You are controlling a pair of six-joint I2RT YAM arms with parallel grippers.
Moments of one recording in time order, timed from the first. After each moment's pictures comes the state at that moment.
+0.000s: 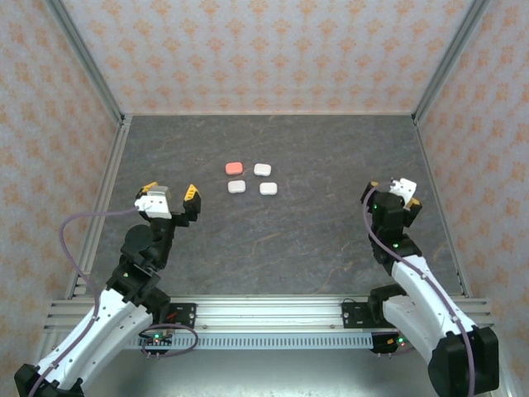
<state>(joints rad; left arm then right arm) -0.46 0.43 0.34 0.13 -0.44 -0.02 0.19 0.81 0.39 0.01 0.61 0.27</state>
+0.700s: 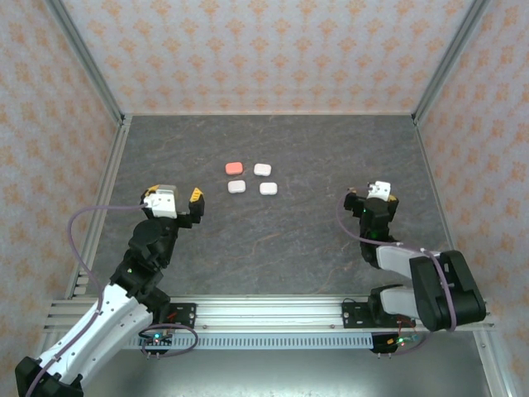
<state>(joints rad) -0.46 0.49 0.35 0.08 -0.45 -0.02 0.16 1.28 0.24 0.71 0.37 0.11</state>
